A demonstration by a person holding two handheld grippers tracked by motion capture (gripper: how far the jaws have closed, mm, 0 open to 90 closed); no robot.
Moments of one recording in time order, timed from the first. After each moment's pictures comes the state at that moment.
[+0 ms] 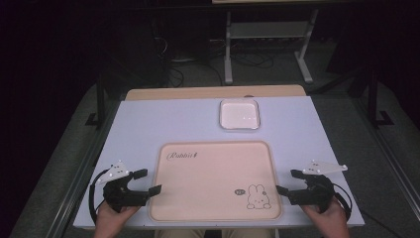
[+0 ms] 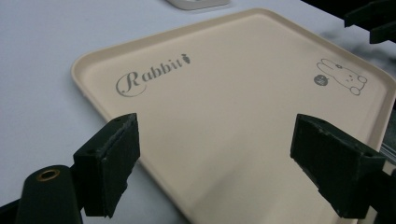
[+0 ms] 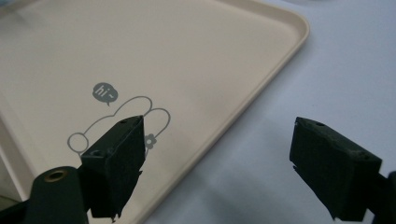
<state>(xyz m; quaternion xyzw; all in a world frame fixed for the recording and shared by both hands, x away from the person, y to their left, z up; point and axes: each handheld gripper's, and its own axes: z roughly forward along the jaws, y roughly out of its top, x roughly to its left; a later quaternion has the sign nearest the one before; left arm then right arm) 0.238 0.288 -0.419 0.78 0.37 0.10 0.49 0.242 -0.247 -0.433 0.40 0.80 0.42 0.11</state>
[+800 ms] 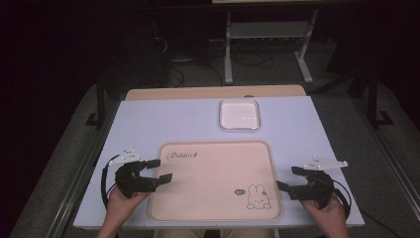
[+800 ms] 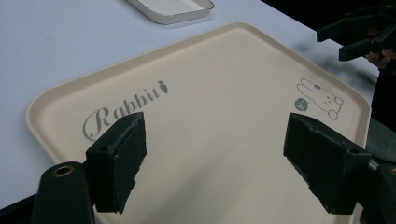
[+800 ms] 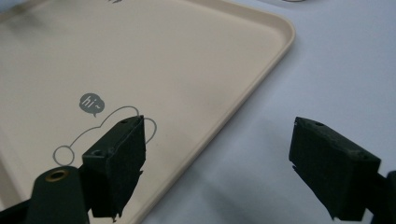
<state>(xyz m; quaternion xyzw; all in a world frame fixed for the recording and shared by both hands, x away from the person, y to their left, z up) 0.276 0.261 -0.401 0.79 0.36 0.05 0.50 0.251 -0.249 -0.433 0.42 0.80 0.42 0.11</state>
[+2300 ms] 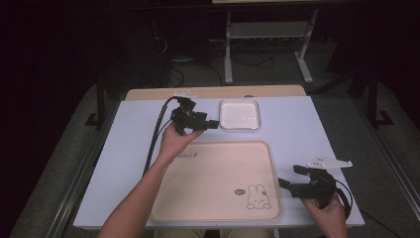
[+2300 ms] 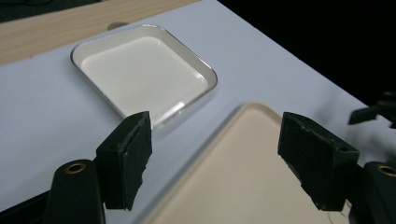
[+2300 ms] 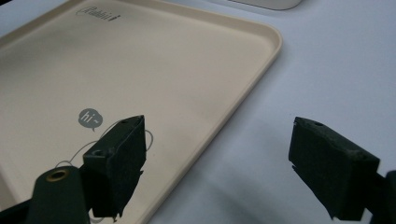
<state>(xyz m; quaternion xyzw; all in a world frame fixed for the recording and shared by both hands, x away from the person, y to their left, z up) 0.439 0.122 -0.354 0.82 0.35 0.01 0.46 0.251 -0.253 -0.431 0.44 0.78 0.44 0.12</state>
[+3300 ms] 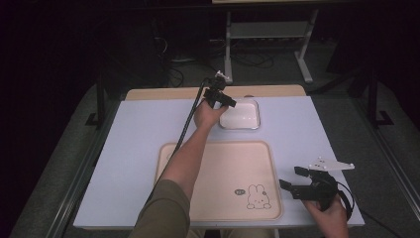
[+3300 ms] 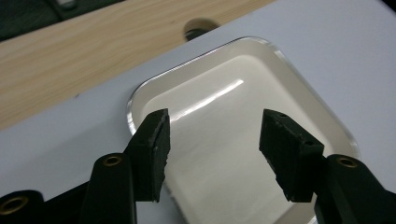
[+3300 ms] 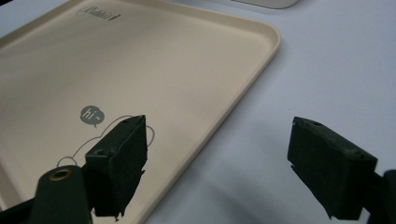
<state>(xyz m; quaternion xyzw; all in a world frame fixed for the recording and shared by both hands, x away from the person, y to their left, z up) 0.554 0.045 -0.399 0.82 0.46 0.07 0.33 0.246 -0.256 -0.432 0.44 0.77 0.44 0.11</state>
